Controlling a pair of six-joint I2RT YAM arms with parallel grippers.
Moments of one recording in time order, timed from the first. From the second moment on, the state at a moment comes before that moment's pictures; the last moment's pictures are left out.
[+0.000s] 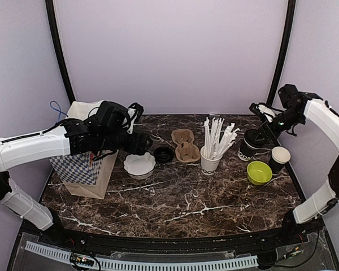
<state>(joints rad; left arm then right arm) -0.84 1.41 1.15 -0.39 -0.19 -0.29 0.04 1.44 1.37 -1.09 -0.43 -0.67</state>
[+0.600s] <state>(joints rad) -0.84 1.40 1.12 -0.37 -0.17 -0.29 0.04 1.71 1.45 -1.00 -0.25 -0.52</state>
